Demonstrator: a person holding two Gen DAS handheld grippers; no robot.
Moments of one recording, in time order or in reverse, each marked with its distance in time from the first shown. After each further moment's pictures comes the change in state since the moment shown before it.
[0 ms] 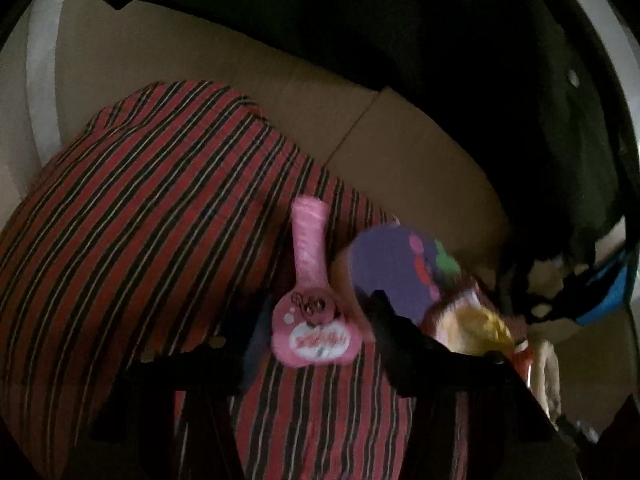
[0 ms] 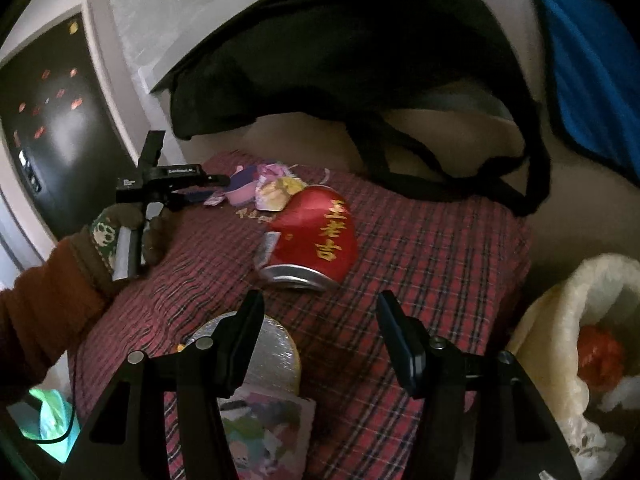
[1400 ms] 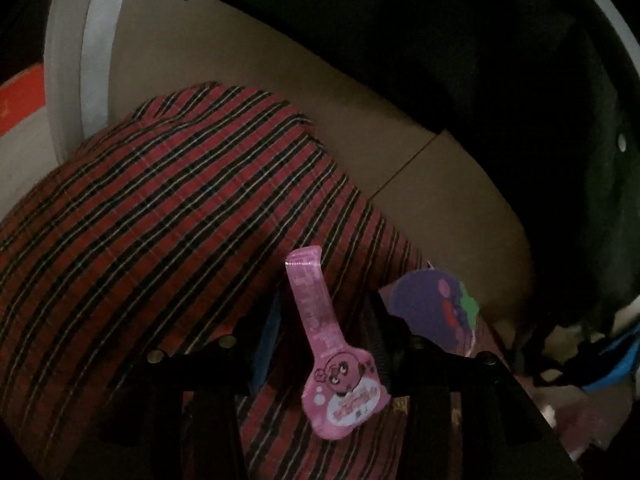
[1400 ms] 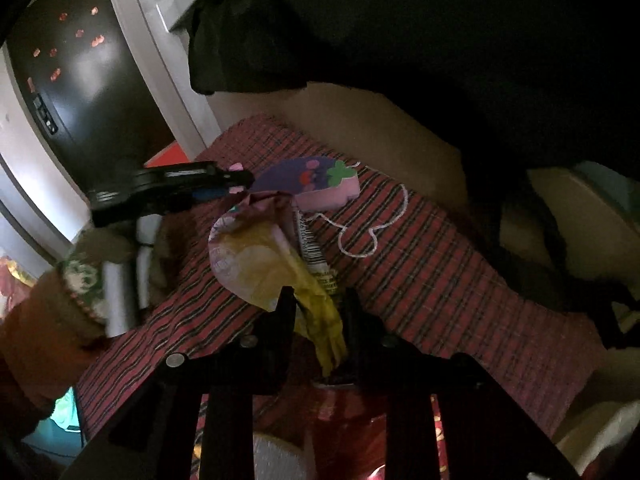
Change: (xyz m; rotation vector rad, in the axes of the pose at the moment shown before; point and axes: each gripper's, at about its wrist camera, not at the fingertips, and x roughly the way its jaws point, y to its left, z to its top) left arm 0.006 0.003 0.018 -0.169 -0.106 0.123; right arm 0.096 0.028 0.096 -0.114 0.192 0.085
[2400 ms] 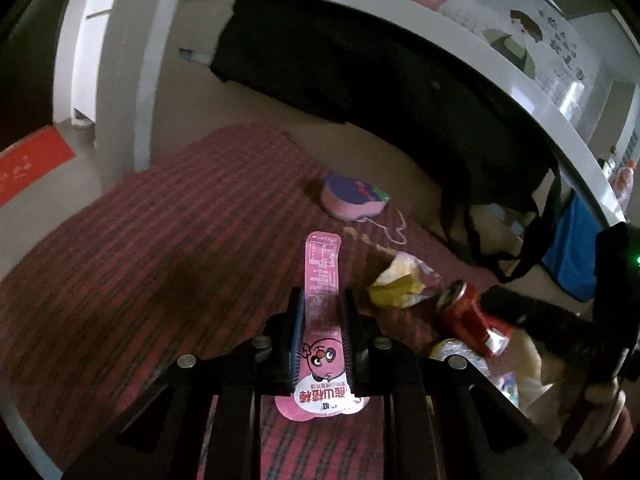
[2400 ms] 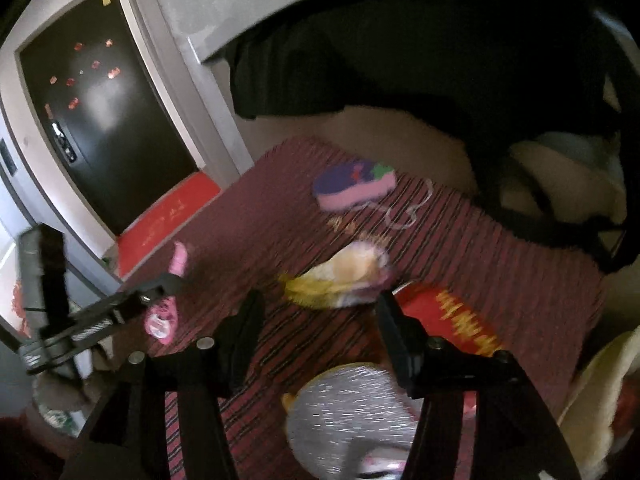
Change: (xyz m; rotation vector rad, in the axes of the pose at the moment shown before) left arm -0.208 -0.010 -0.170 0.166 -0.179 0.004; right arm -0.038 0.075 -0.056 0.033 -0.086 0.029
